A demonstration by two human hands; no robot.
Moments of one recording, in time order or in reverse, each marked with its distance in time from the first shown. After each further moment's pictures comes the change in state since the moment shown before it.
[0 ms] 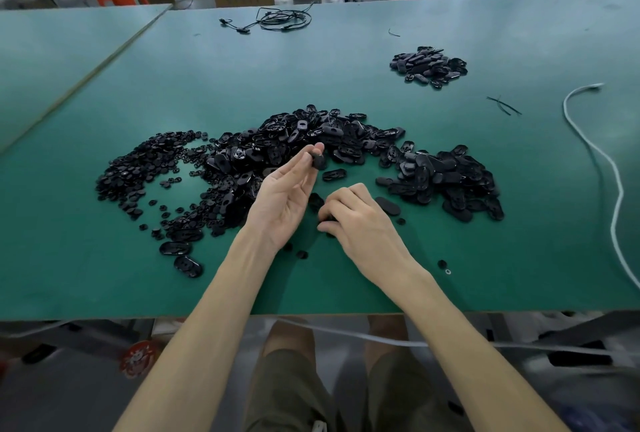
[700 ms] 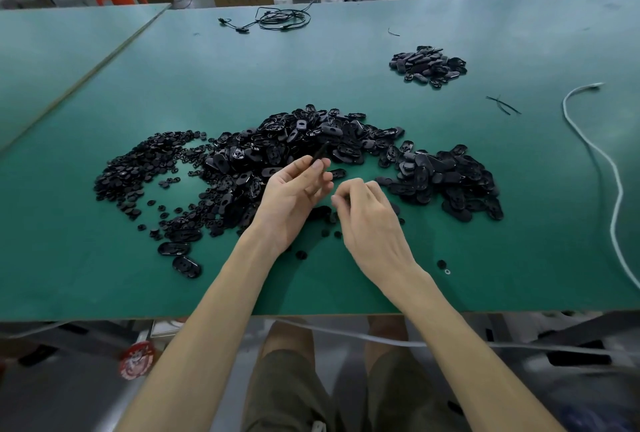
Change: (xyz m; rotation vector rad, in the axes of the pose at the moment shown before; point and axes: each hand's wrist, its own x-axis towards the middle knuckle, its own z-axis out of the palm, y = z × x) left_hand -0.001 -0.008 -0.001 0.182 -0.009 -0.021; right_hand 0.002 -0.016 -0.014 0.148 0.116 0.268
